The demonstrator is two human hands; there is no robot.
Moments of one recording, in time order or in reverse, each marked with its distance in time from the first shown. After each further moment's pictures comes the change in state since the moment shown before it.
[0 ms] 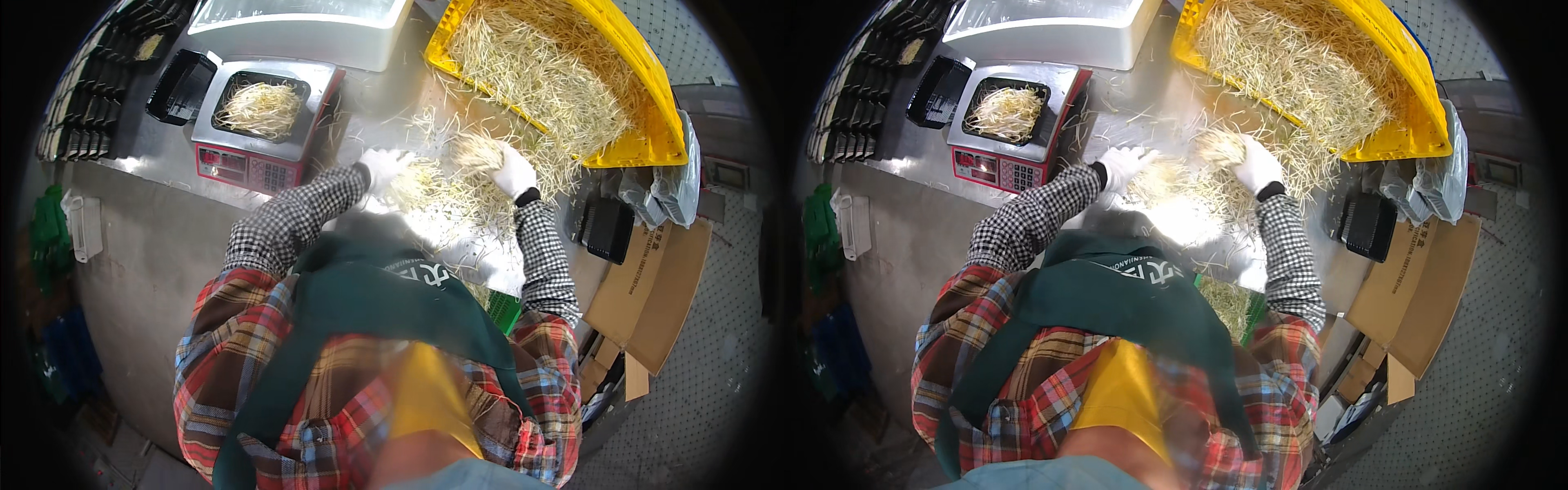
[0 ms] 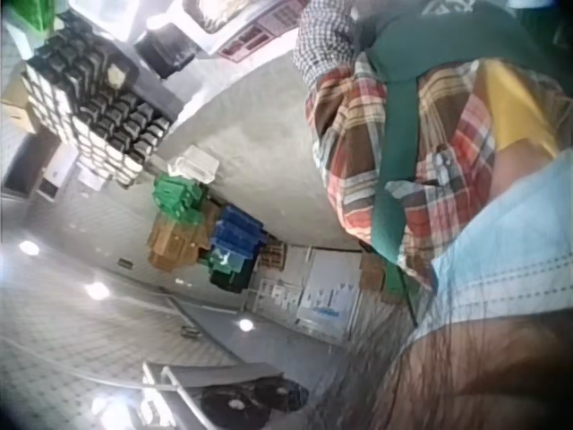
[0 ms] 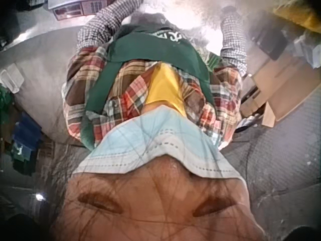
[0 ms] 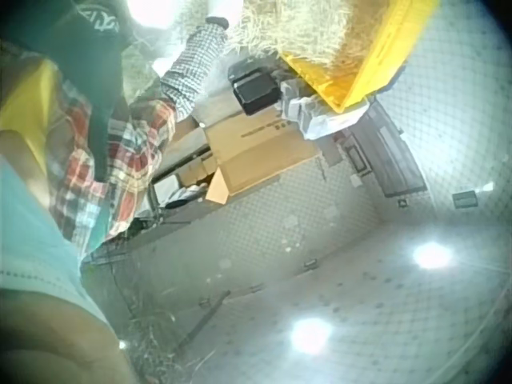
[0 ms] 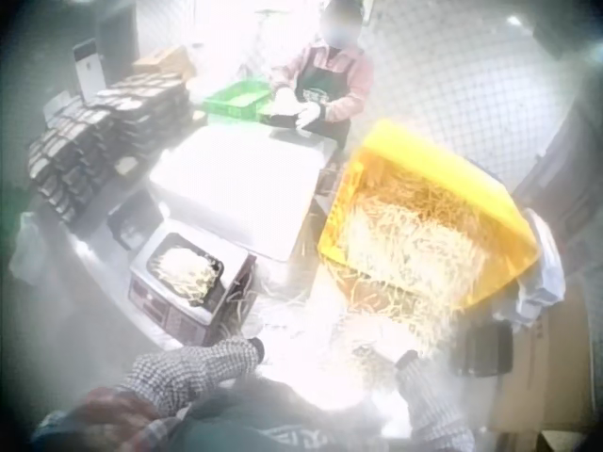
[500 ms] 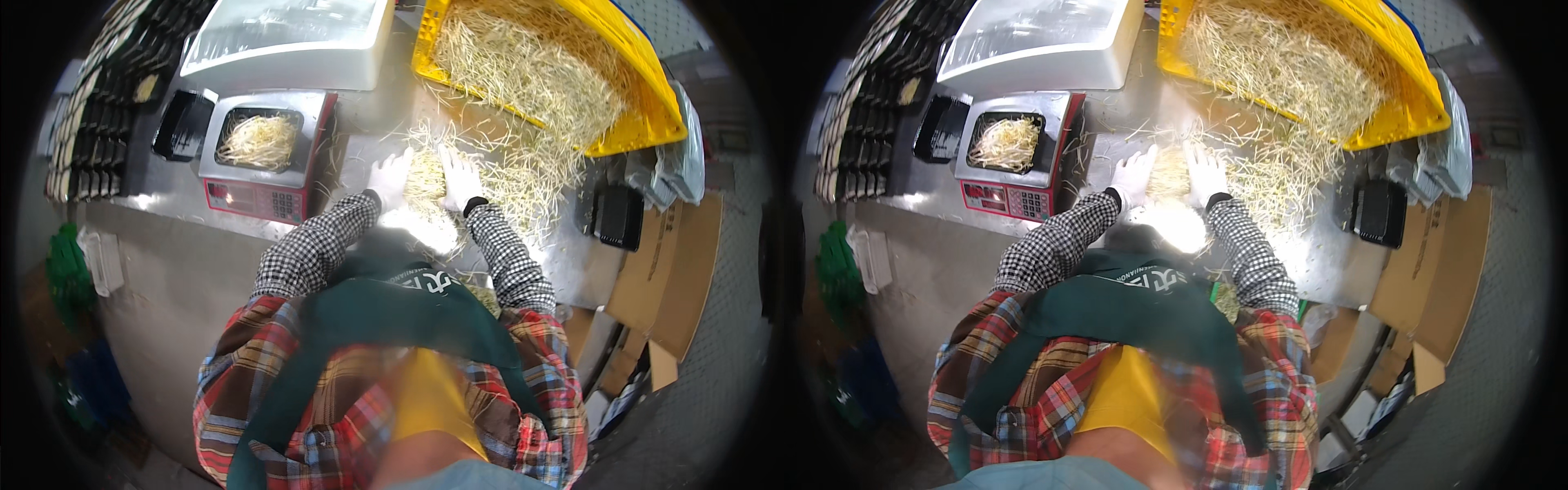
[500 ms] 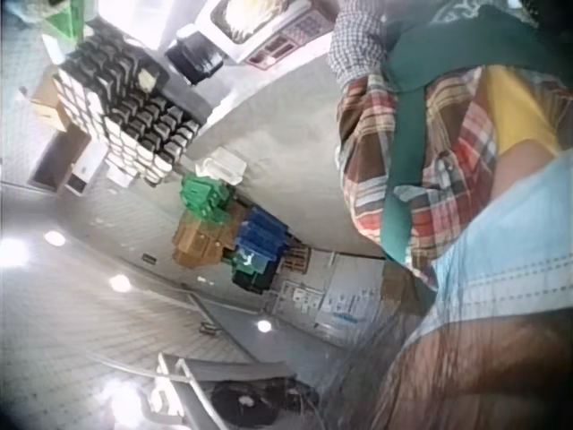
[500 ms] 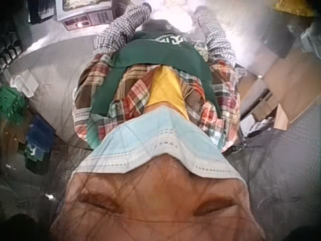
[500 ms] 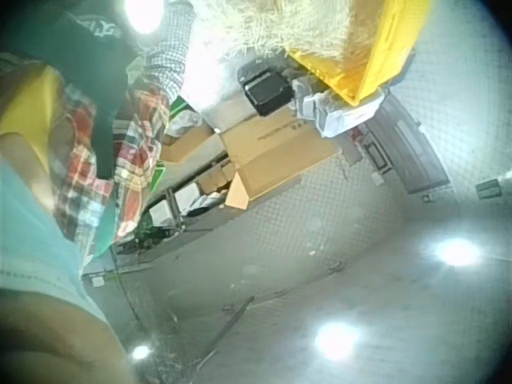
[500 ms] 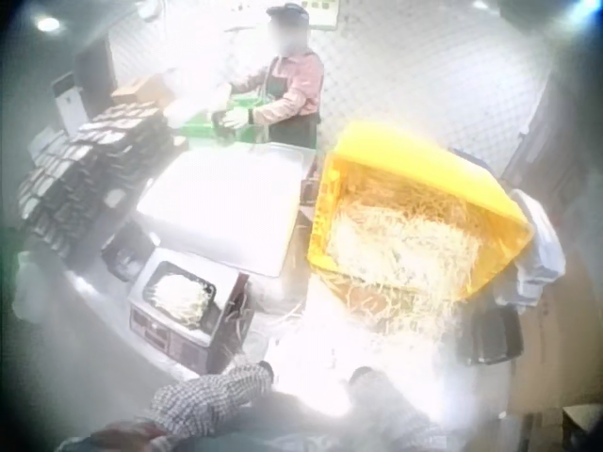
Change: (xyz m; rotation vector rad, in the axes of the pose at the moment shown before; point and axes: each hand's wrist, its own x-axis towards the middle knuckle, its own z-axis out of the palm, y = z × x) left_hand 0.018 0.027 0.012 -0.099 0.293 -0.193; right_hand 0.003 -0.038 0.102 -0.269 0.071 -0.169
